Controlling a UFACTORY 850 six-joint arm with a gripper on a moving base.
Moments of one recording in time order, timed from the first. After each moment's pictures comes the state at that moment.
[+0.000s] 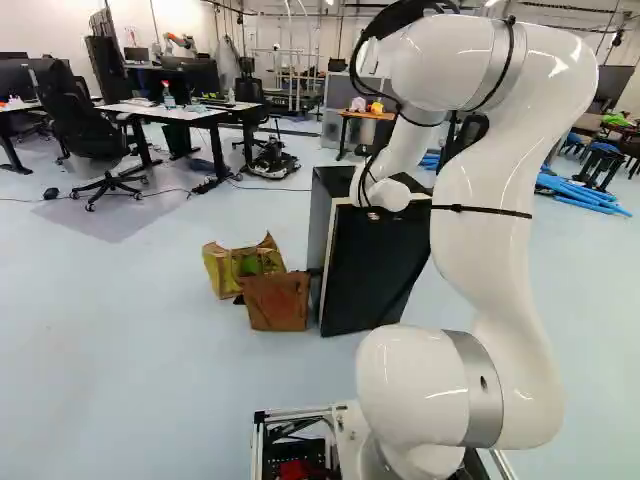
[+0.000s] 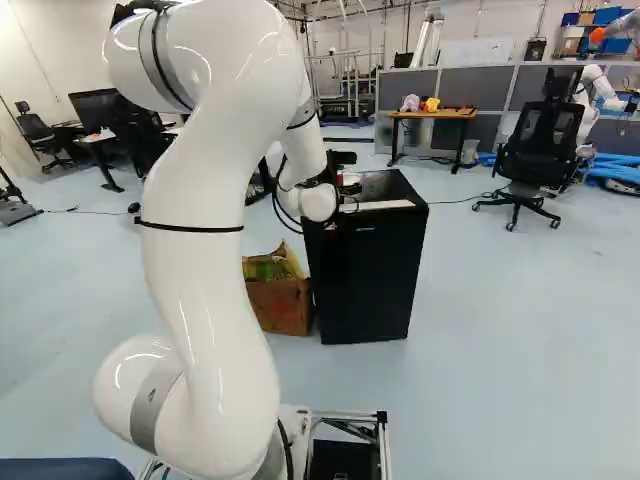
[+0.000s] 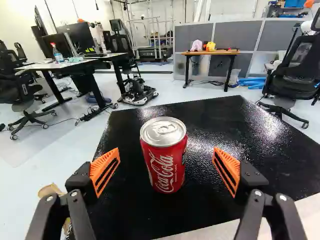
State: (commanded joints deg) arm -12.1 -29.3 -53.7 -11.5 51.7 7.9
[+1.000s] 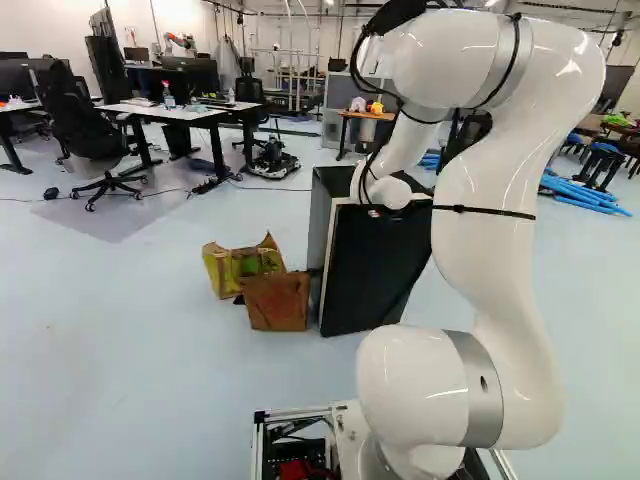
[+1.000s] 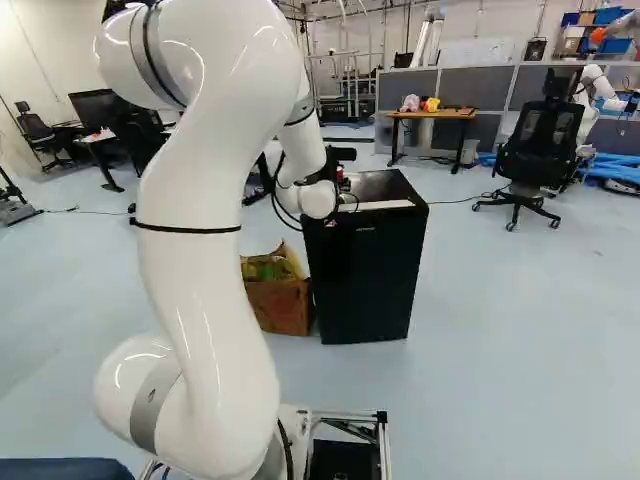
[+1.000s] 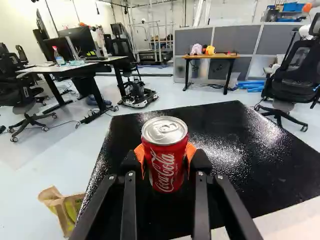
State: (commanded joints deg) arm -12.1 -27.5 -53.6 -11.5 51.7 7.9
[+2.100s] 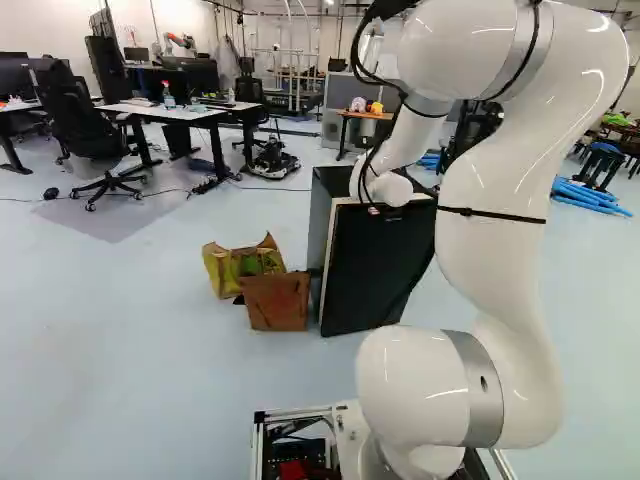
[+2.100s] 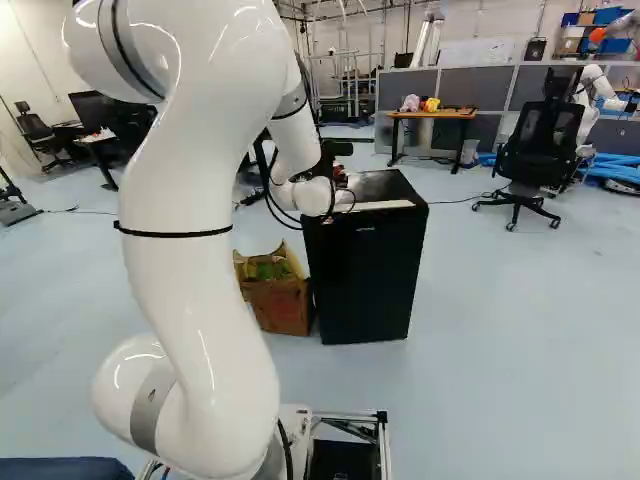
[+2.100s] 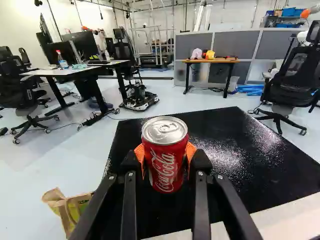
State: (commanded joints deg) arm -11.2 -23.3 -49.9 -10.7 51.5 7.3
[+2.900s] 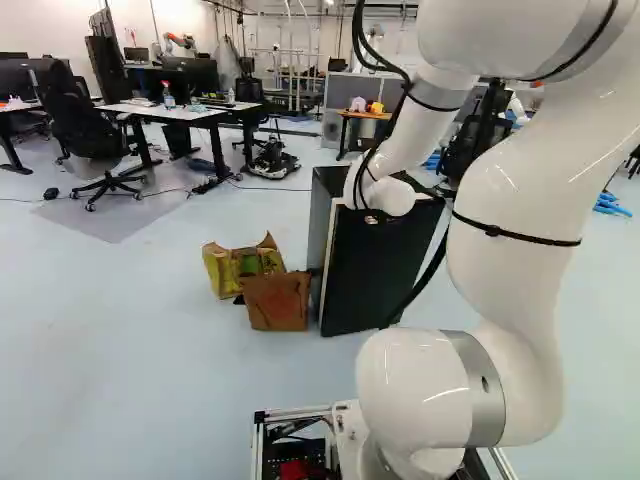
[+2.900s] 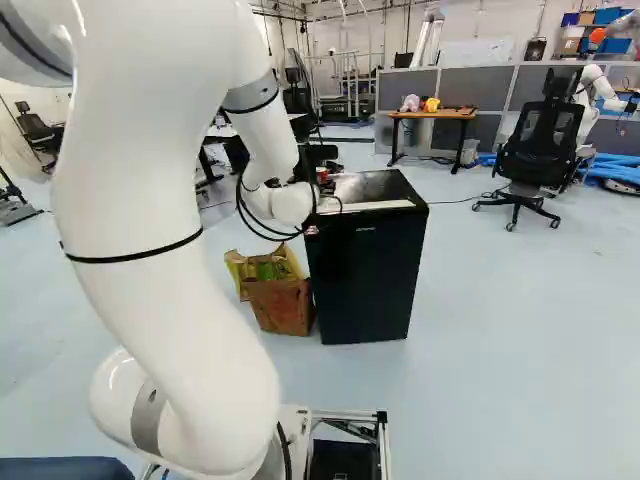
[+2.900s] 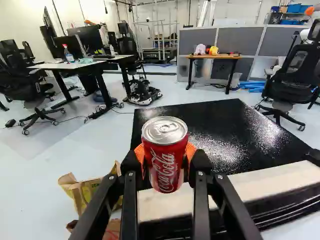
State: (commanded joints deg) arm -7.7 -11.2 -36.0 -7.4 51.1 5.1
